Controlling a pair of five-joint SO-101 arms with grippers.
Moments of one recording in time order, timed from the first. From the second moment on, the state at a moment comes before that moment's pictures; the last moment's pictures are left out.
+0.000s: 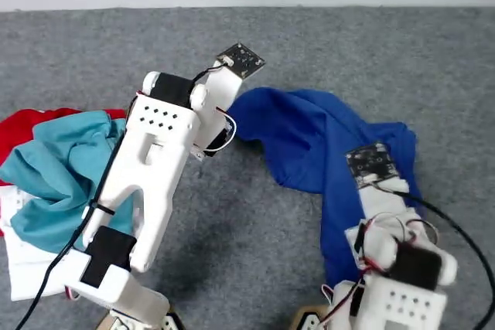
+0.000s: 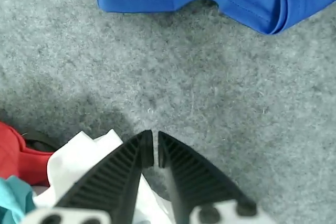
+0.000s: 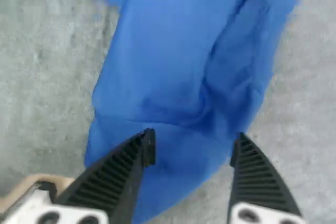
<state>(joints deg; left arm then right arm) 15.1 5.6 -5.7 94.5 -13.6 13.3 -71.5 54.3 91.7 34.9</state>
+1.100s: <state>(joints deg) 15.1 5.6 -5.6 95.2 -13.6 22.7 -69.9 58.1 92.0 82.2</state>
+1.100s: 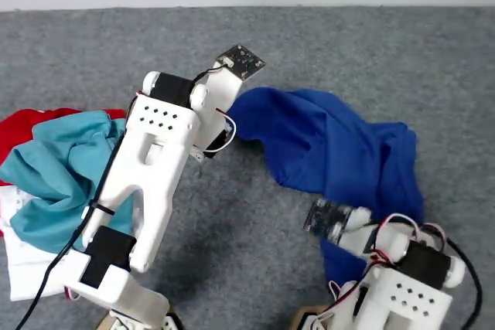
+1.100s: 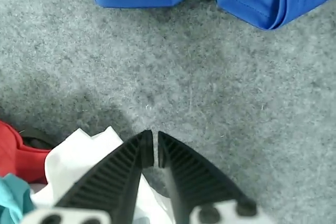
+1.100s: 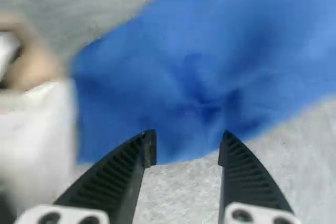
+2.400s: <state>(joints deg) 38.7 67.8 -74.0 99.3 -1.5 34.4 -70.1 70.4 67.3 19.7</state>
